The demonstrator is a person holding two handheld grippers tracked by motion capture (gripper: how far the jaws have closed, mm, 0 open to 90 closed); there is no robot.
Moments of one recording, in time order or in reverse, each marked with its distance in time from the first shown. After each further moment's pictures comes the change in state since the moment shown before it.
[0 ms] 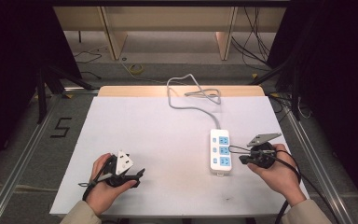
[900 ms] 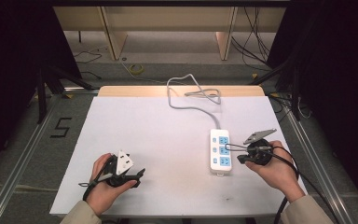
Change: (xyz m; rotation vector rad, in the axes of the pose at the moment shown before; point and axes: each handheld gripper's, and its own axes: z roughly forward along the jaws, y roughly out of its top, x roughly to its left) left arm -0.001 0.000 0.000 0.004 0.003 0.003; right arm 0.001 0.012 0.002 0.054 0.023 -0.014
